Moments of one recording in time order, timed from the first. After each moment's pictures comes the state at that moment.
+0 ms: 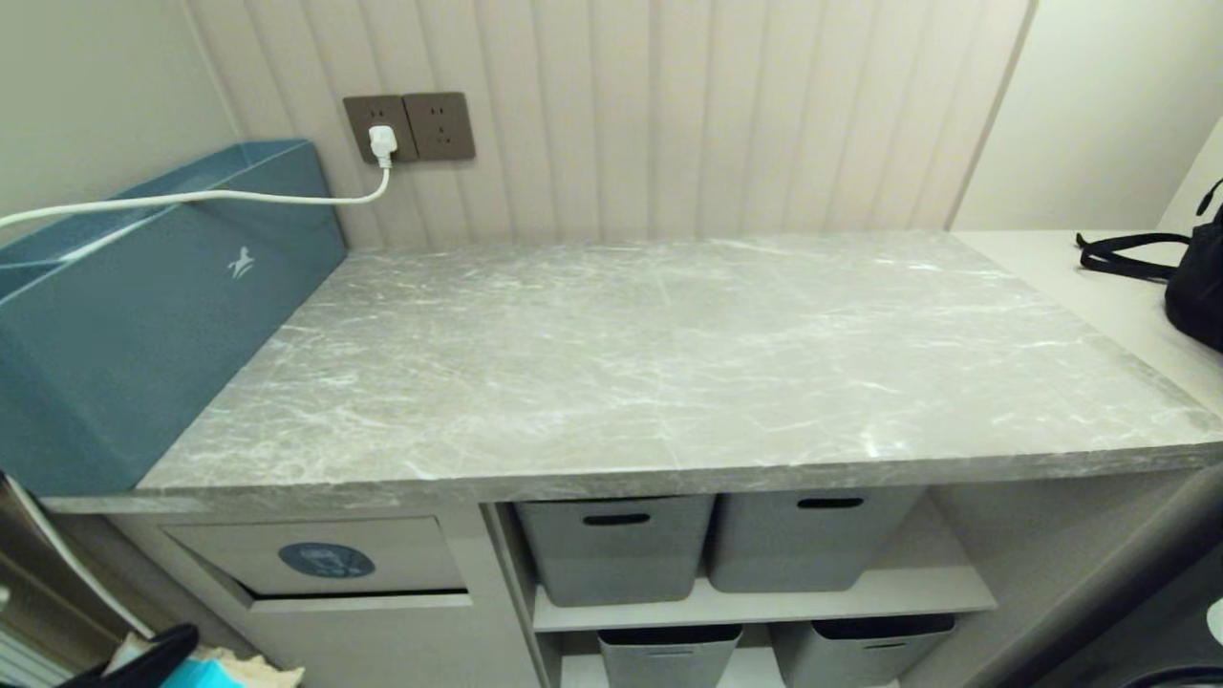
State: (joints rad) left arm -0.01 0.82 -0.12 -0.39 -0.11 -0.01; right arm -0.01 0.00 0.00 -0.01 -0.04 0.06
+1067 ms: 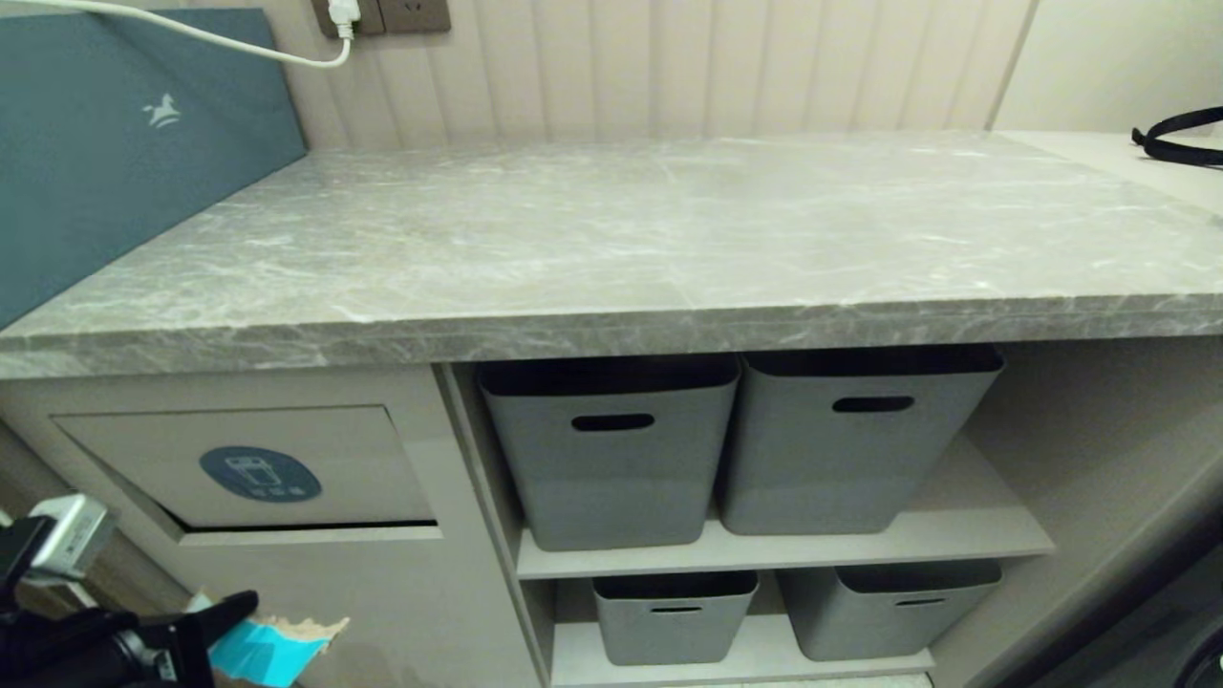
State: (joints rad) left arm -0.01 1.11 -0.23 -0.40 -0.14 -0.16; right arm -0.01 0.00 0.00 -0.01 -0.04 0.06
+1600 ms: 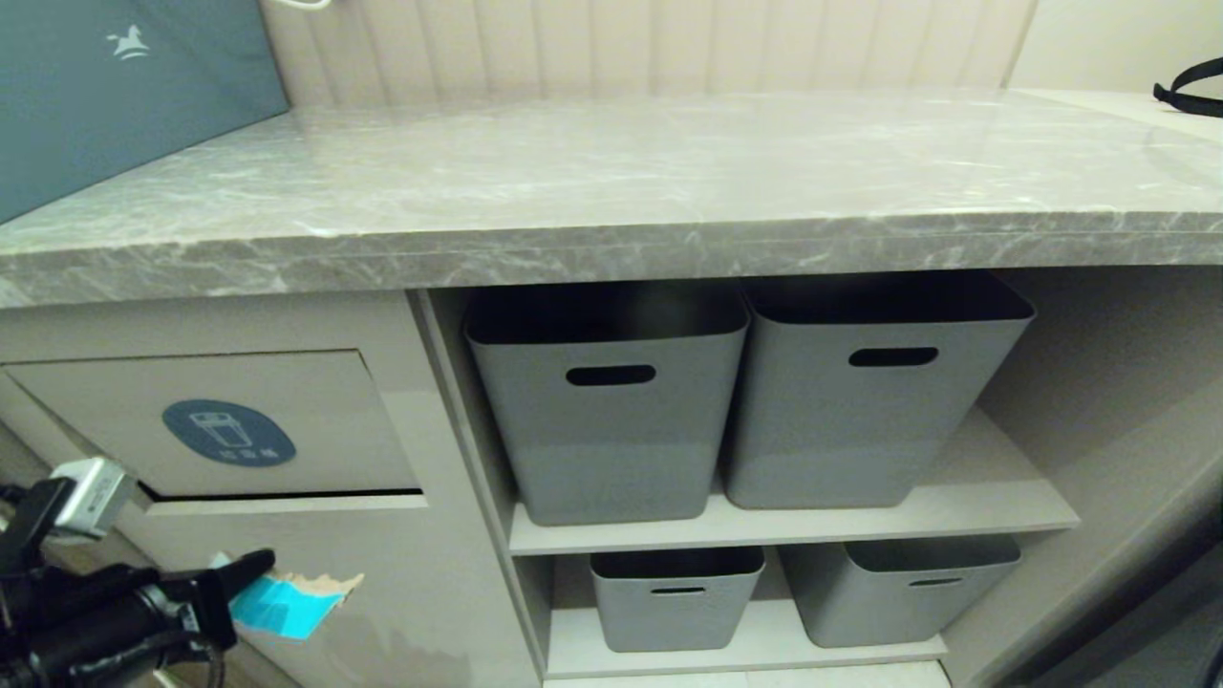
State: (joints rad) left arm -0.01 1.21 -0.24 -0.56 -0.15 -0.15; right arm -0.01 0.00 0.00 -0.01 -0.04 0.06
